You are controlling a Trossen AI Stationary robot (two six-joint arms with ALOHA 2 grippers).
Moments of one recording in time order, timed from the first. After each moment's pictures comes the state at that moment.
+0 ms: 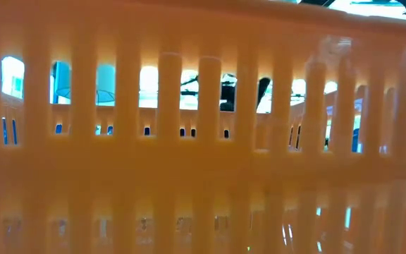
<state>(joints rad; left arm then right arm) -0.22 1.13 0.94 -0.74 -0.50 -0.20 -0.27 1.89 1.22 -0.37 0.13 -0.05</state>
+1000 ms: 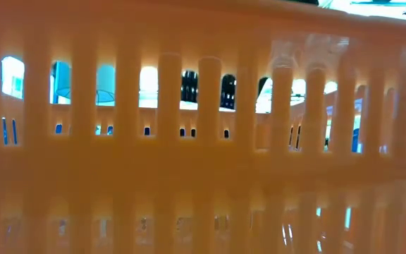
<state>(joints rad) -0.22 1.13 0.94 -0.74 -0.47 -0.21 -0.04 1.62 1.22 -0.44 0.00 -0.07</state>
